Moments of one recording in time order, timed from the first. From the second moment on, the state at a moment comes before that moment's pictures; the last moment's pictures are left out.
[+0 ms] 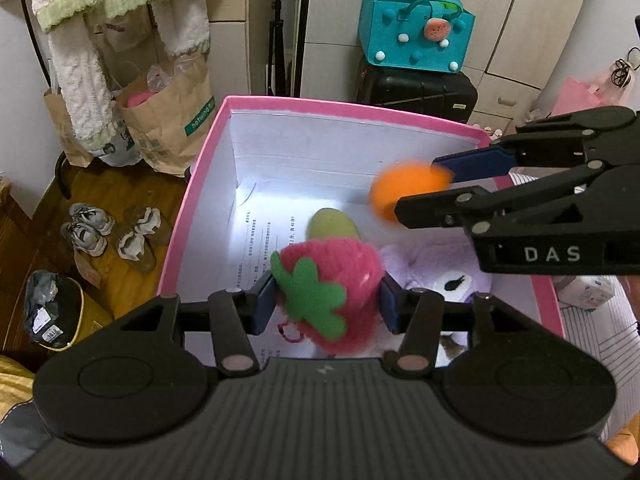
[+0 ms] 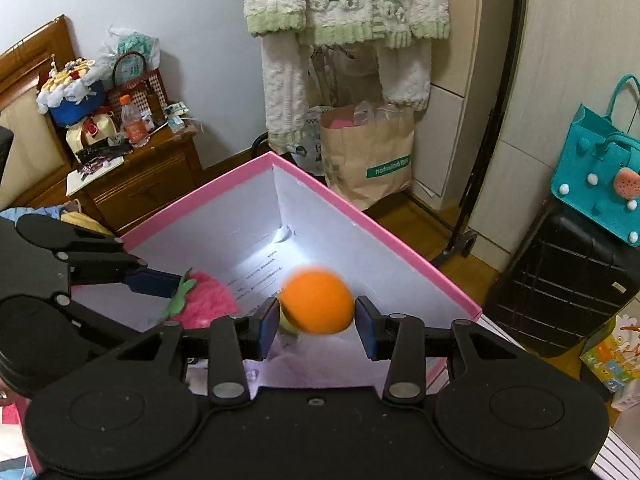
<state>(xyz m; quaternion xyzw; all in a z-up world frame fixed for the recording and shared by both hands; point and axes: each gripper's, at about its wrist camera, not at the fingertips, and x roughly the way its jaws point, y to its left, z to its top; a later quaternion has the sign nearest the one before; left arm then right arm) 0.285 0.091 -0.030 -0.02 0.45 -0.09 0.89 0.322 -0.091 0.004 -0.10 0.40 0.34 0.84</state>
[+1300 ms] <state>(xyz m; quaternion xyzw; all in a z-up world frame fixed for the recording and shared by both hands) 0.107 0.056 0.076 0.05 0.37 -0.16 0.91 0.125 -0.176 0.097 -0.08 0.30 0.40 0.86</state>
